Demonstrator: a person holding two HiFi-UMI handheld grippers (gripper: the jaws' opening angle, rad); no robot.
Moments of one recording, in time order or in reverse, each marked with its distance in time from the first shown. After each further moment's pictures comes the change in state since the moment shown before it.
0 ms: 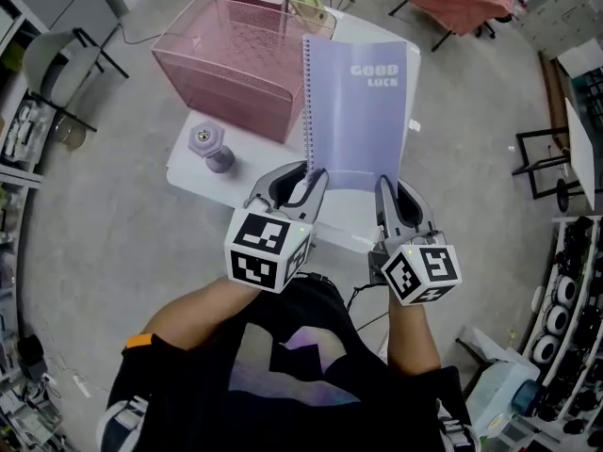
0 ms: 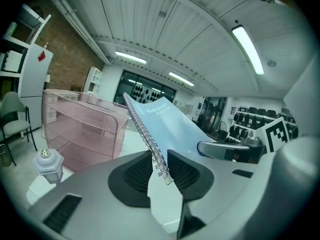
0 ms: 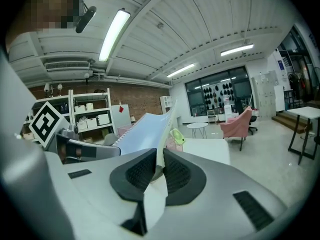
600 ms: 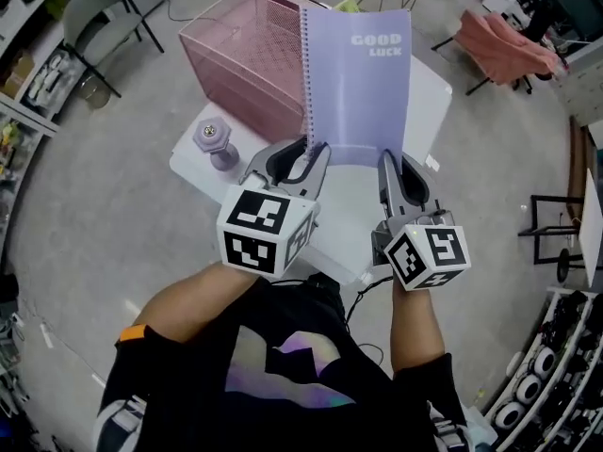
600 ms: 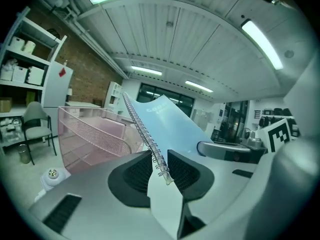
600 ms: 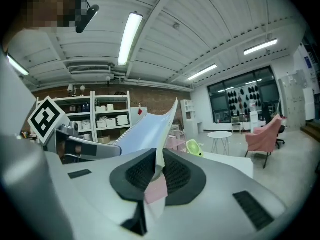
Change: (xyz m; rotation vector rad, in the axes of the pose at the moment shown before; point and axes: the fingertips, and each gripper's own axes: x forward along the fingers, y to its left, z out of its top) left arm 0.035 0.042 0.056 -0.037 -0.125 0.243; right arm 0.087 -0.014 0.054 -0.127 -0.051 0.245
